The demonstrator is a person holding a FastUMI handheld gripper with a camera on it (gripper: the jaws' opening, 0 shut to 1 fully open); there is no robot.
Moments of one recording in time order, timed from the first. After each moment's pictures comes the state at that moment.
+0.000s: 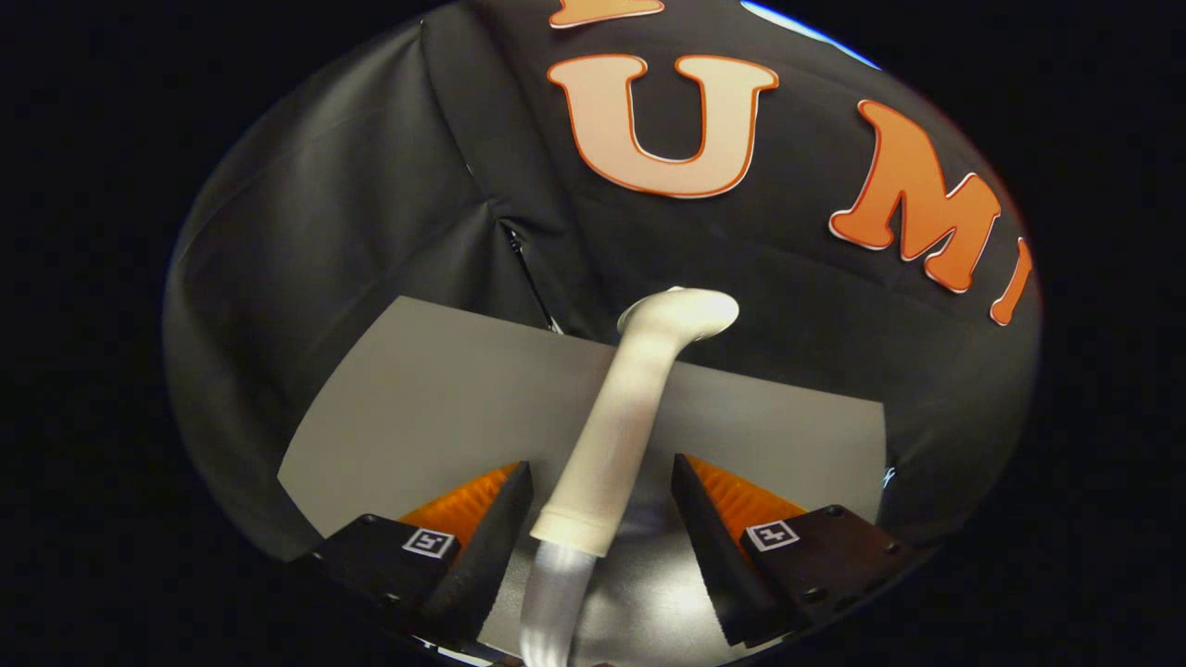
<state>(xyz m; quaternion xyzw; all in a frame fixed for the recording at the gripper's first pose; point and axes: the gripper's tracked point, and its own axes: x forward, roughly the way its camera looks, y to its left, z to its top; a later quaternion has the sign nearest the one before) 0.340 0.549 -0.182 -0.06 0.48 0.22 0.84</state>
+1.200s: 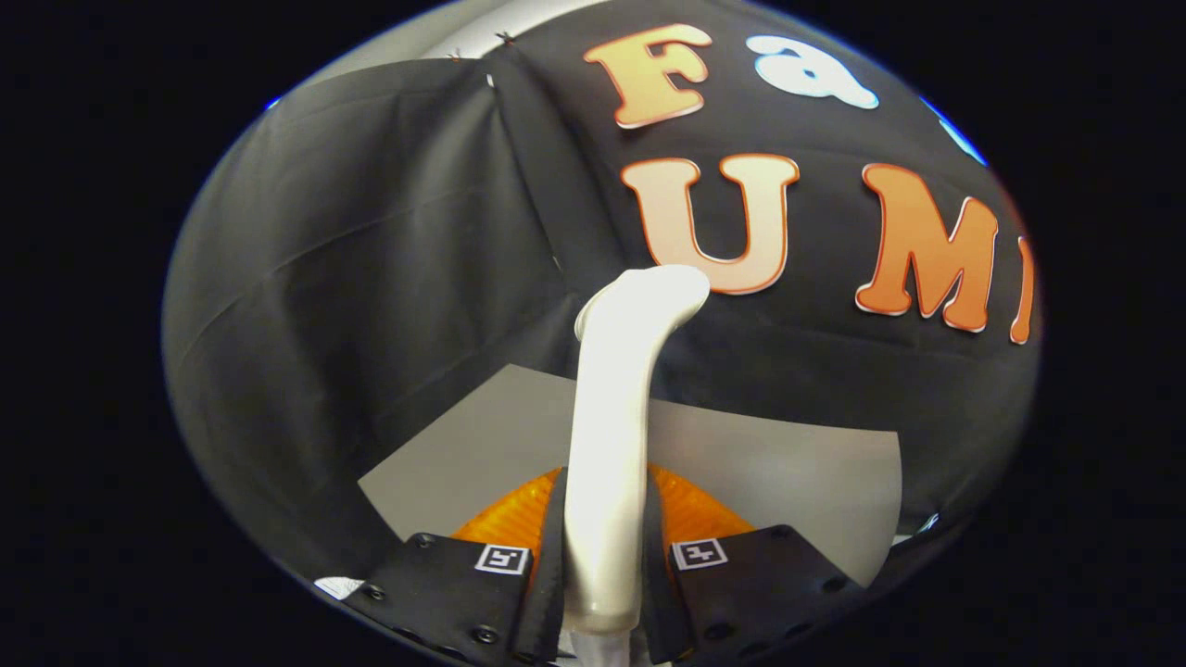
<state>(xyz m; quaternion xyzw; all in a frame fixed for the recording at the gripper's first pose) 0.265 0.562 -0.085 0.00 0.29 0.34 0.89</state>
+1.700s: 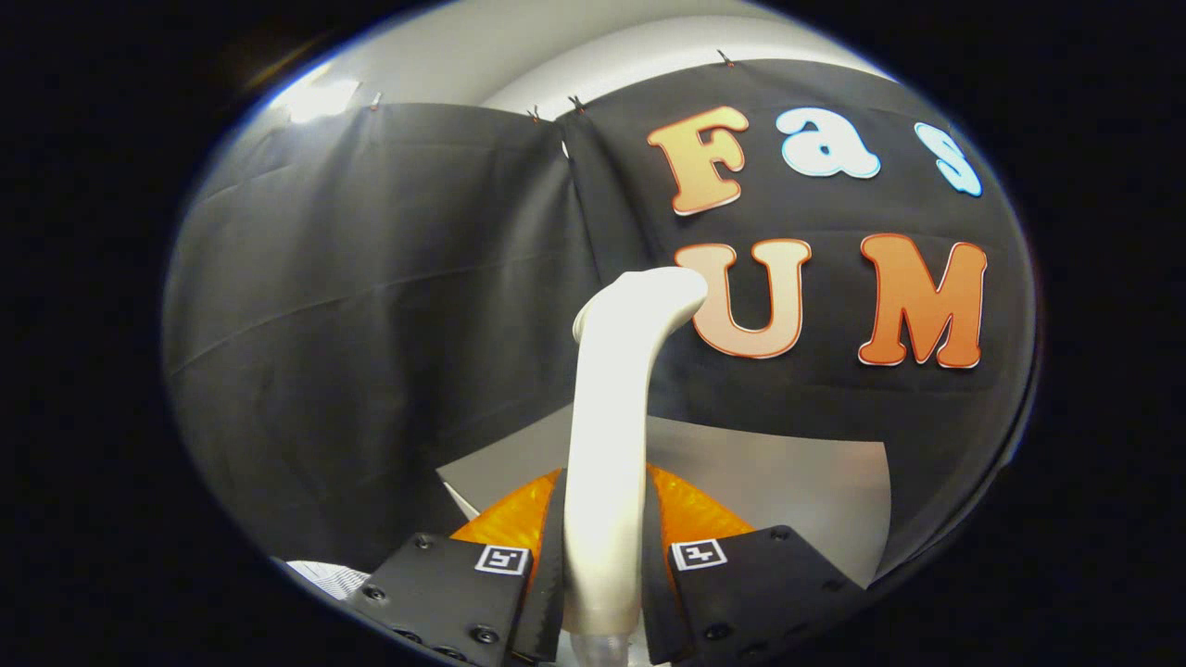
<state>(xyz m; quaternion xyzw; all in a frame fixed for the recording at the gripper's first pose) 0.135 0.516 -0.025 0.02 0.15 0.40 0.90</state>
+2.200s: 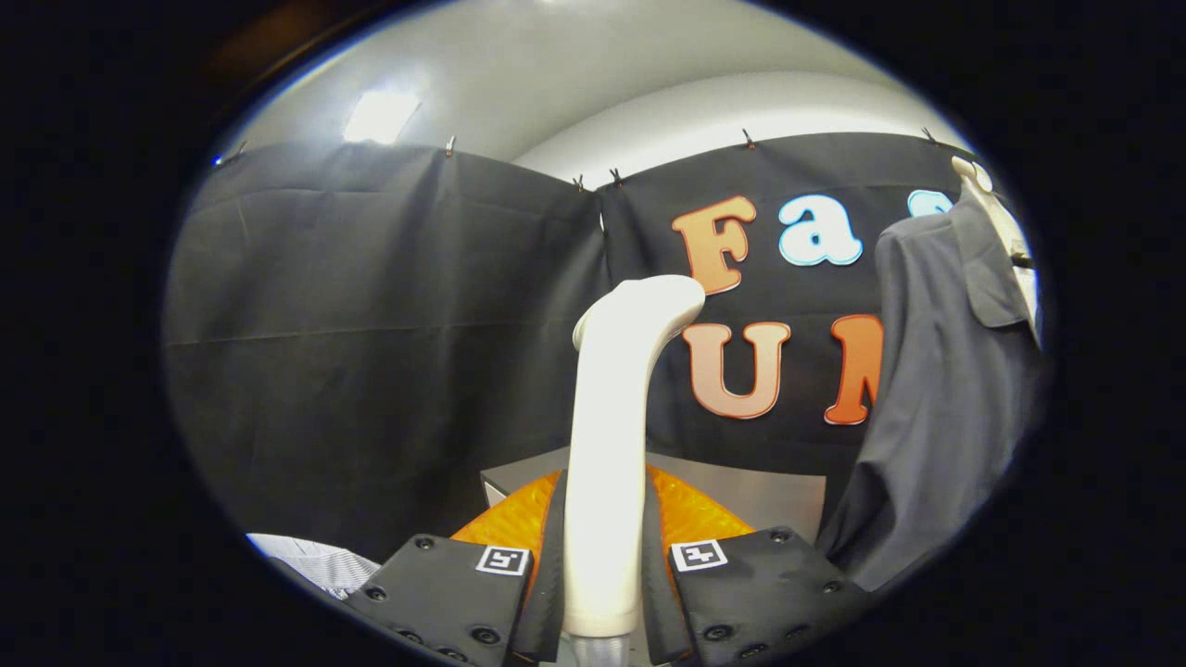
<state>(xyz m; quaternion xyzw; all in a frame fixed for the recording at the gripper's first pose) 0.034 0.408 0.056 0.01 0.04 0.41 0.91</state>
